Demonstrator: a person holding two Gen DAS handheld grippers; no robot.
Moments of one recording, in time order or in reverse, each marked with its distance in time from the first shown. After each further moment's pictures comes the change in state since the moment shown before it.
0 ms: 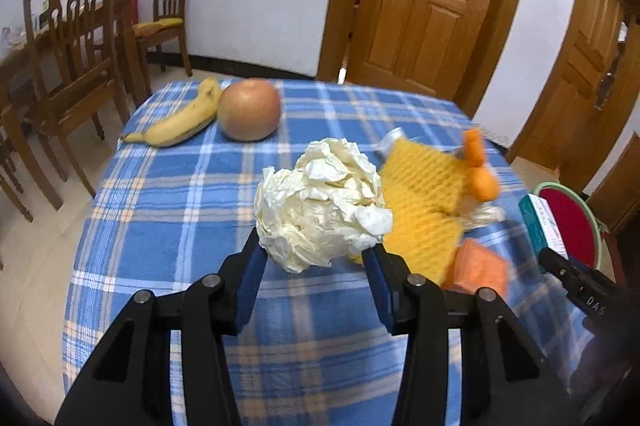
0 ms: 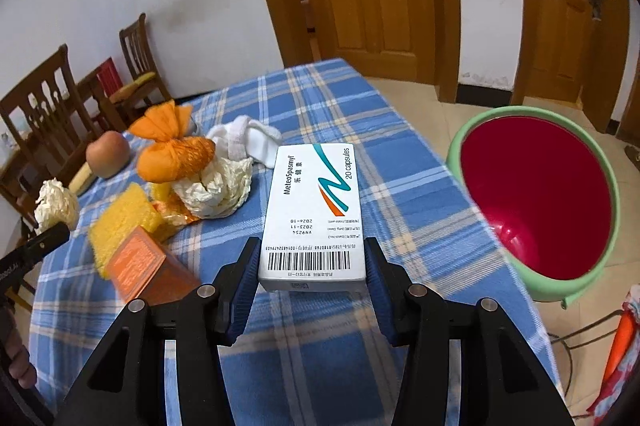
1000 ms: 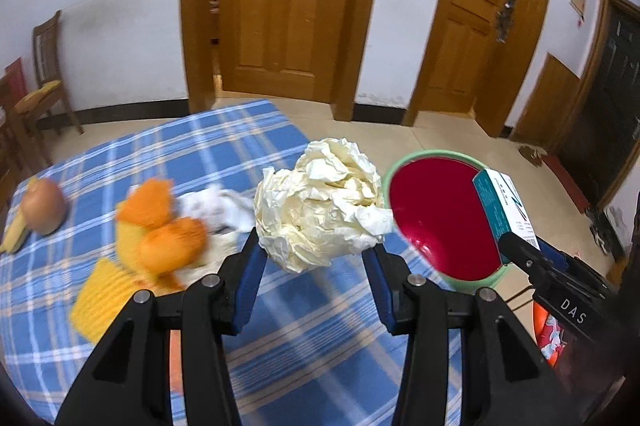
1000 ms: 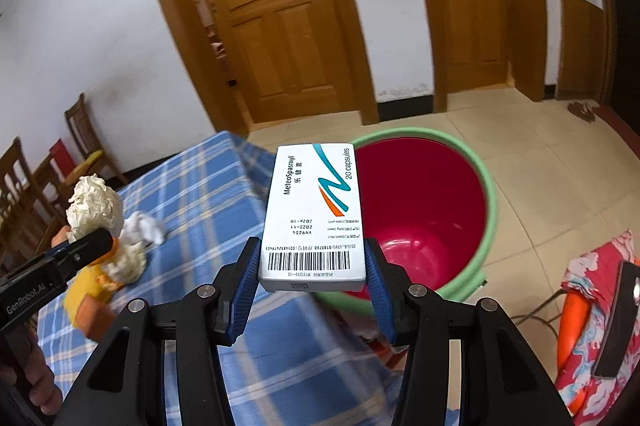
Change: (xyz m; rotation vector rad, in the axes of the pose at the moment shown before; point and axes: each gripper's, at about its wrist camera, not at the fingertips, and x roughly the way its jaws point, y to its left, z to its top) left arm 0.021 -0.222 0.018 0.303 0.034 -0.279; right arm -0.069 -0.130 0.011 0.235 -0.135 -0.155
